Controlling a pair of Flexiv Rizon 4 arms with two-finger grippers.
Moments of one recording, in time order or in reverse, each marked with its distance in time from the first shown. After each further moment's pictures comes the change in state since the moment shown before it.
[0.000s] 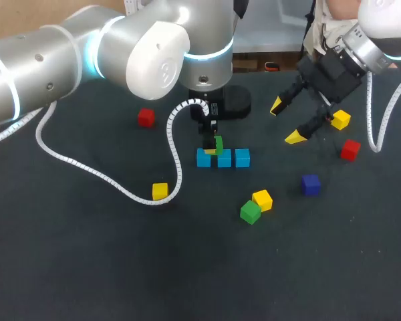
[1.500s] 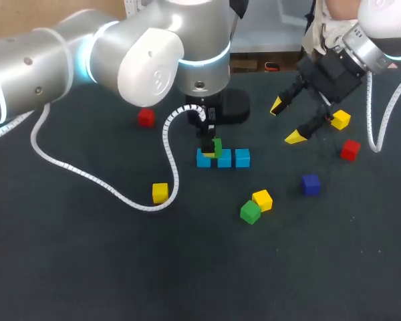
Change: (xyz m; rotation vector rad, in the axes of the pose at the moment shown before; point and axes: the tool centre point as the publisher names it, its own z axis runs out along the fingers) left arm 0.001 -0.012 -0.004 -0.021 -0.014 0.023; right arm 0.000 0.000 0.000 0.000 0.000 0.000
